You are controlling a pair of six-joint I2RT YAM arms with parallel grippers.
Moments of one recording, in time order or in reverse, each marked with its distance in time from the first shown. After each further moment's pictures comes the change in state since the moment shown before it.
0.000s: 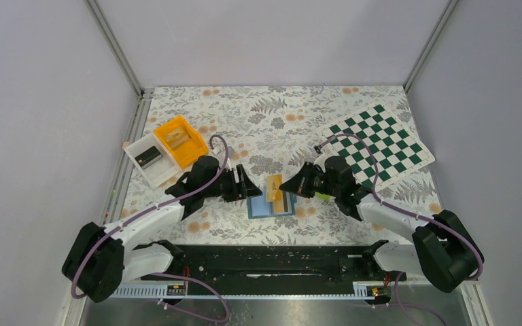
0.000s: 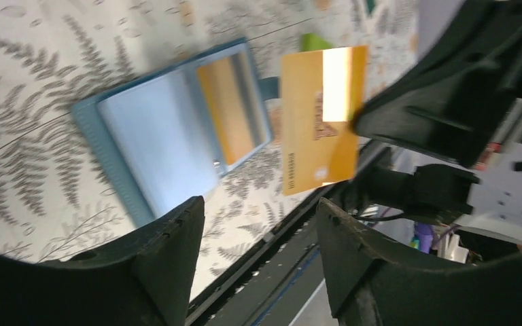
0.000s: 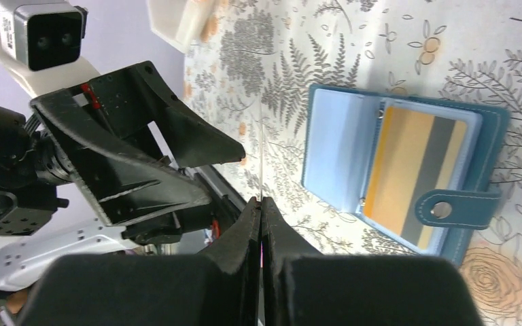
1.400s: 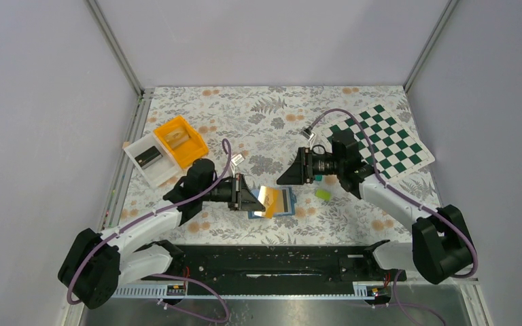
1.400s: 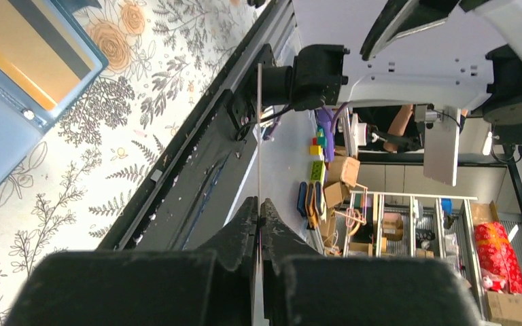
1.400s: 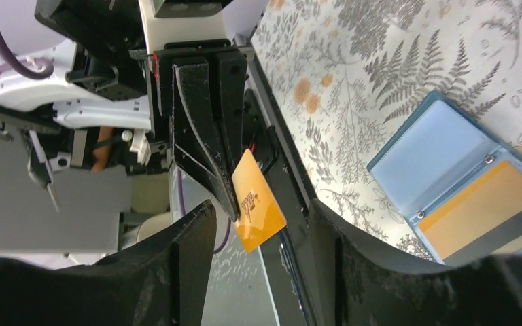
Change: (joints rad) left arm -0.019 -0.089 -0.058 0.224 0.439 -0.135; right arm -0.125 0.034 0.222 -0.096 -0.520 -0.282
